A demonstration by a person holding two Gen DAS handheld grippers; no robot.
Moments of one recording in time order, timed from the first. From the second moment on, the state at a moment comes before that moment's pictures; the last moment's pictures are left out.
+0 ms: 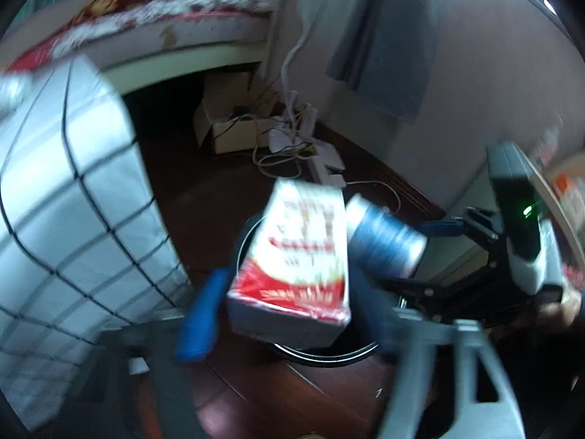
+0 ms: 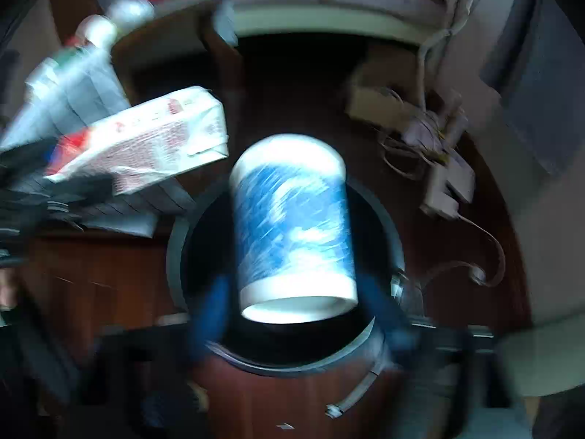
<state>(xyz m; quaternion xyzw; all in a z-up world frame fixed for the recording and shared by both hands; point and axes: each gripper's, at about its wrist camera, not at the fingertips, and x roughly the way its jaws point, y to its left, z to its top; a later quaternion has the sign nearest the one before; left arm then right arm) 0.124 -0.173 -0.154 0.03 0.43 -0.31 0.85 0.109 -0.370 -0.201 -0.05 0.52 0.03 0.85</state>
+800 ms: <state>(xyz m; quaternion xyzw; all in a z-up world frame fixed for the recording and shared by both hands) 0.119 -0.120 -0.118 0.05 0.37 -0.15 0.92 0.096 -0.342 -0.135 -0.02 0.42 -0.02 0.91</state>
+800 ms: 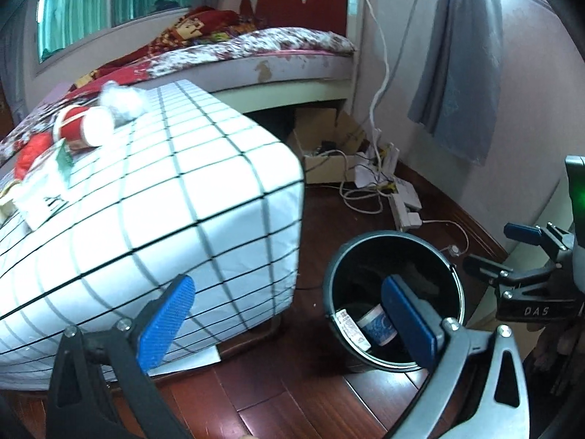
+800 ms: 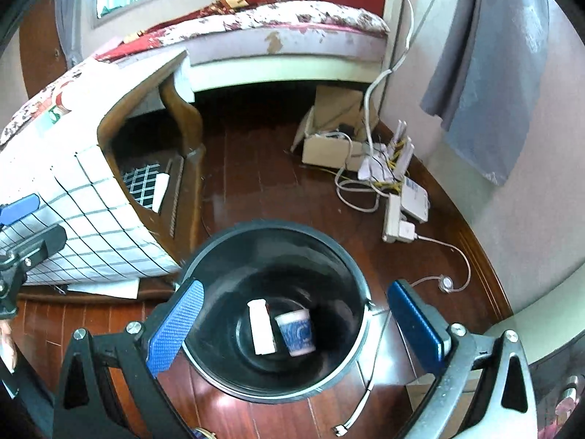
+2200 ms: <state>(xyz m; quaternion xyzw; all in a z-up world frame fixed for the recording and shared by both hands) 0.172 0.192 -0.077 -0.07 0.34 0.11 0.93 0.250 0.023 -0.079 -0.10 0.38 0.25 0.89</state>
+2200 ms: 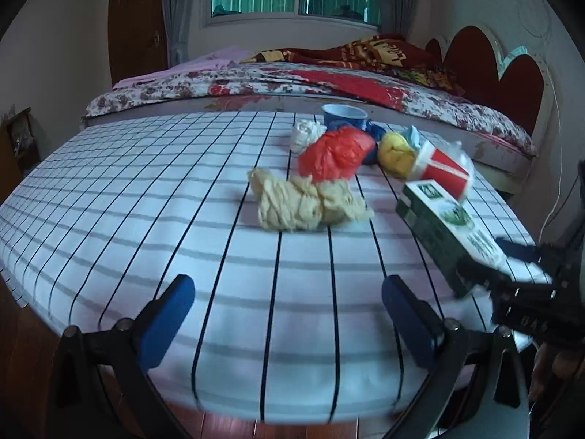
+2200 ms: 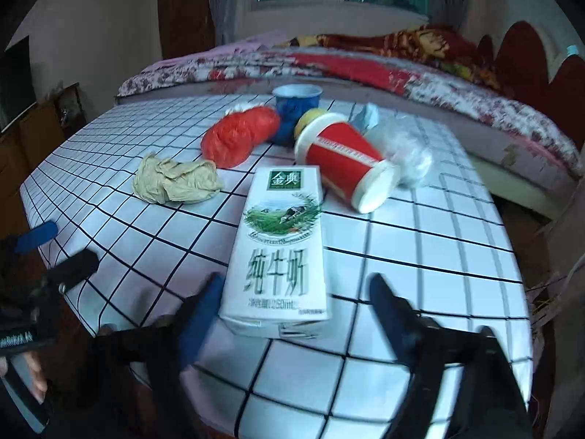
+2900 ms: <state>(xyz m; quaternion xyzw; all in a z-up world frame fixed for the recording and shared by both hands) 0.276 0.200 -0.100 -0.08 0.41 0.09 0.90 0.286 0.023 -0.081 -0.10 0.38 0.26 0.88</state>
